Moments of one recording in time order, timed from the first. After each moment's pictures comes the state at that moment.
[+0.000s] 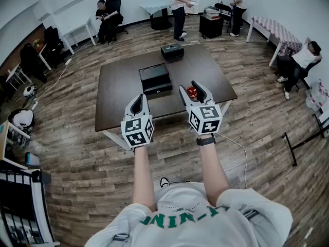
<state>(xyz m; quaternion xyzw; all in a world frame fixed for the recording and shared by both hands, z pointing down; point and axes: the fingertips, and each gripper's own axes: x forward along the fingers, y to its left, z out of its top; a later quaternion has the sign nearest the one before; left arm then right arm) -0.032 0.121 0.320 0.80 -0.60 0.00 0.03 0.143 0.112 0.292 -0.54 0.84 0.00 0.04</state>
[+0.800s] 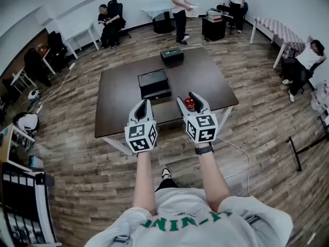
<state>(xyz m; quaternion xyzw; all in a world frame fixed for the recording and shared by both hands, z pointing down) 0.023 0.096 0.329 0.80 -0.60 0.00 0.02 0.171 0.089 0.333 -0.53 0.85 -0.04 0.02</state>
